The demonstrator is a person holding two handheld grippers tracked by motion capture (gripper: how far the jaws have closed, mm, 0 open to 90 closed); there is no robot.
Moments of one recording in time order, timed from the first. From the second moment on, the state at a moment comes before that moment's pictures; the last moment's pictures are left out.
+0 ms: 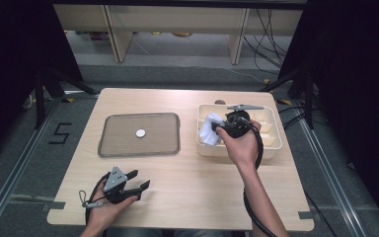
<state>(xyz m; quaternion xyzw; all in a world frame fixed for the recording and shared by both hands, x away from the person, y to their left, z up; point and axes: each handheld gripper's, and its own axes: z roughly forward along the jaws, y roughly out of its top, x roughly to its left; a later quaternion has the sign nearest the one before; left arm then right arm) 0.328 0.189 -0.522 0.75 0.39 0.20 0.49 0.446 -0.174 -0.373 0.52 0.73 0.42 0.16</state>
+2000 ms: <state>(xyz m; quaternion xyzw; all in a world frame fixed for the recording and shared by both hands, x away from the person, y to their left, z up) 0.326 0.188 -0.522 0.75 0.39 0.20 0.49 0.489 -0.156 -0.404 0.53 0.77 0.32 0.17</state>
